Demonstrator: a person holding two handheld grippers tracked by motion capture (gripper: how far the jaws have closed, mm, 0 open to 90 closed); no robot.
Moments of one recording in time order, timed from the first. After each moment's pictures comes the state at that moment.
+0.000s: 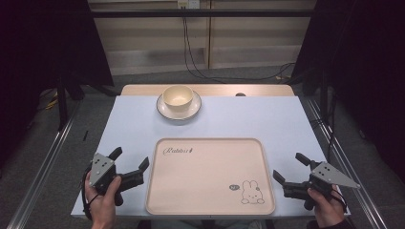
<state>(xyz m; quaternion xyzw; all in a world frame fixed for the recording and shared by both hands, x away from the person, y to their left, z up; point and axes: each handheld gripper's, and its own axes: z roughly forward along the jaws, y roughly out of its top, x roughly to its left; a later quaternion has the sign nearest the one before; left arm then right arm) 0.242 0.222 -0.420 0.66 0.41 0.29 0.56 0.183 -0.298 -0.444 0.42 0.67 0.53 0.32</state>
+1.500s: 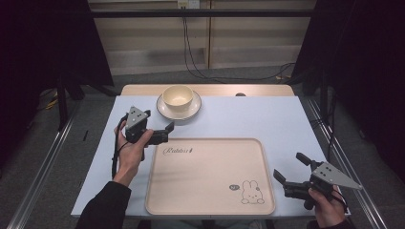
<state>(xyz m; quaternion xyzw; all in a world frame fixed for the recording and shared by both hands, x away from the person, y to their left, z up) 0.362 0.171 -0.401 0.71 0.38 0.25 0.54 0.182 -0.299 -0.444 0.41 0.66 0.54 0.32</state>
